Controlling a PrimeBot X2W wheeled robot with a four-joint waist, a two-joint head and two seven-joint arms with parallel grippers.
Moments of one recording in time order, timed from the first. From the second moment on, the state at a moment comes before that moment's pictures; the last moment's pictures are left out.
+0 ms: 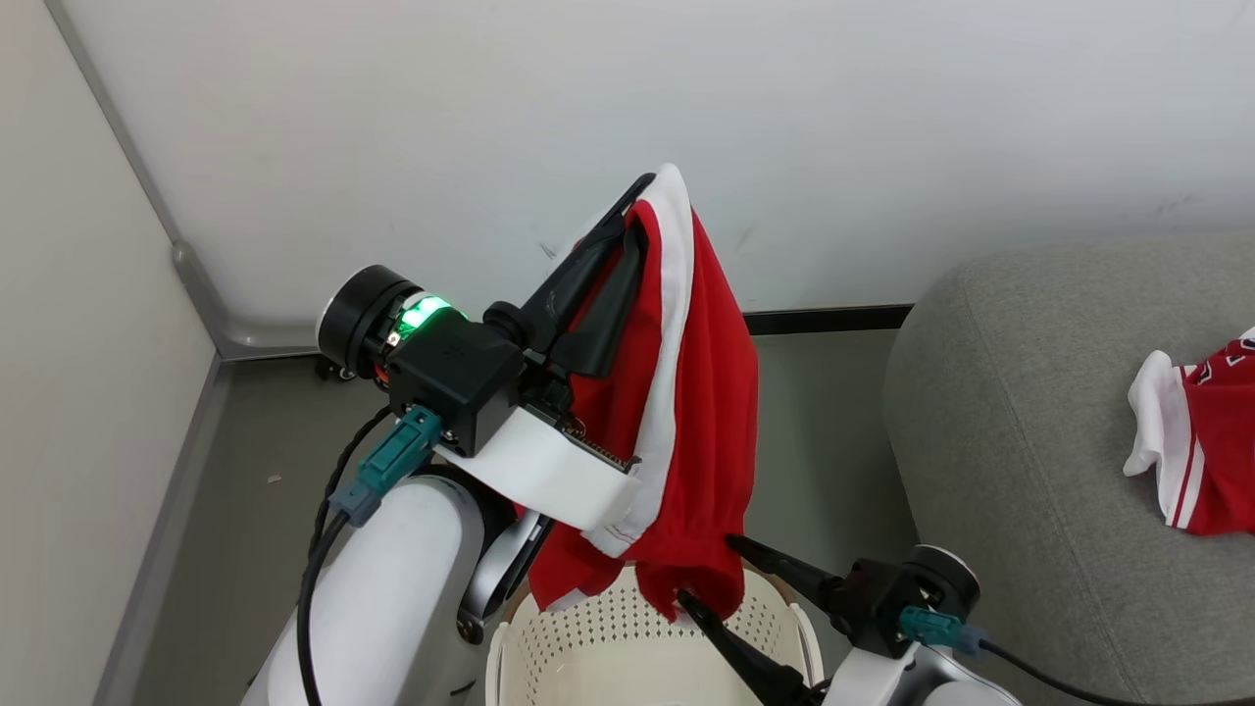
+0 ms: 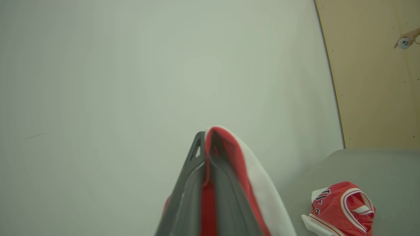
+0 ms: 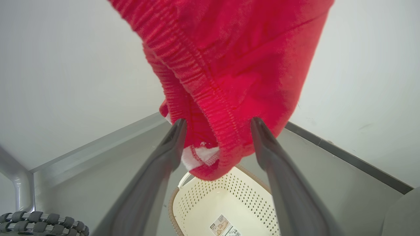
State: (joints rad) left arm -0.54 0.06 -0.47 0.05 -0.23 -0.03 -0.14; right arm -0.29 -0.29 0.78 0.36 0.39 0.13 -0.13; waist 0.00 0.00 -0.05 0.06
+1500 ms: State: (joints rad) left arm -0.49 0.10 -0.38 0.12 -0.35 -0.01 -0.09; right arm -0.41 -0.34 0.75 0.51 0.49 0.13 -0.24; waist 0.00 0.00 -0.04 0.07
